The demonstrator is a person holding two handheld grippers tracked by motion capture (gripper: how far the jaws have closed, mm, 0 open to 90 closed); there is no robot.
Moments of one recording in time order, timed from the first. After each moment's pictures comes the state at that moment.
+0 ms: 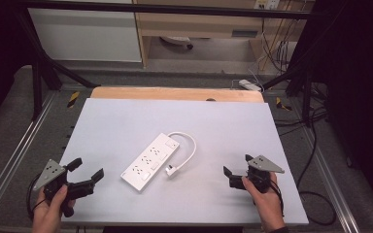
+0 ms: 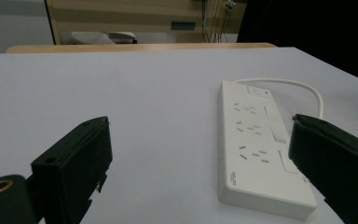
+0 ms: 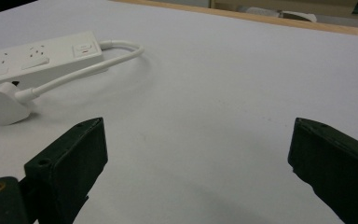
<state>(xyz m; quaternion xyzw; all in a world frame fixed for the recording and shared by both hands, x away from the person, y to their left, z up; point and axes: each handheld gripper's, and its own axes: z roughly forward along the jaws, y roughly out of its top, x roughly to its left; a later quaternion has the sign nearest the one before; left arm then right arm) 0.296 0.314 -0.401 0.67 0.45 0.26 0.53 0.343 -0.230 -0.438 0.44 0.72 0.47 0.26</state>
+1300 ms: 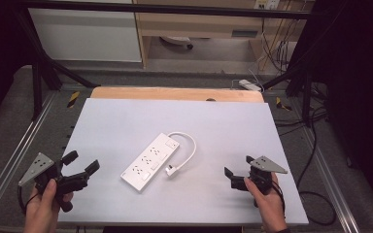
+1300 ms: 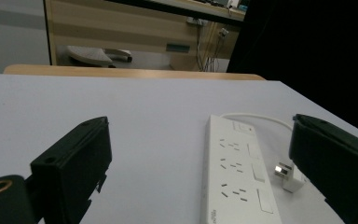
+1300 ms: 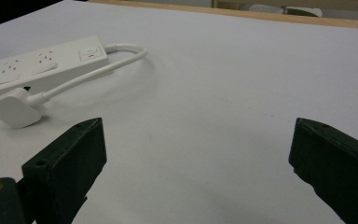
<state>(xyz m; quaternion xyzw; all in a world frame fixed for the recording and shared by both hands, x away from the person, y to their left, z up) 0.299 0.316 -0.371 0.64 0.45 0.24 0.57 0.340 -0.234 -0.436 0.45 0.71 0.48 0.24</state>
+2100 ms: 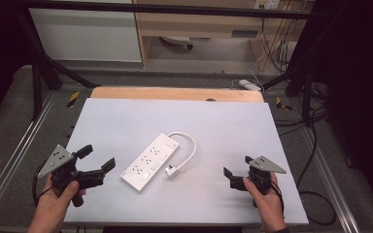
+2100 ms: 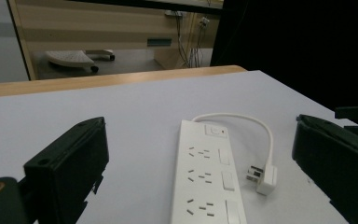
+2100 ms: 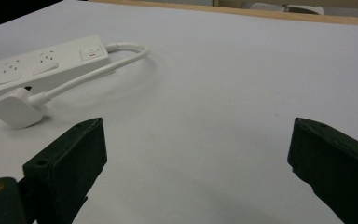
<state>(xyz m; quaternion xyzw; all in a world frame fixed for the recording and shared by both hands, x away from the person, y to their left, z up) 0.305 0.274 -0.347 0.68 0.42 0.24 0.56 0.341 -0.230 -0.438 0.45 0.71 0.48 0.24</state>
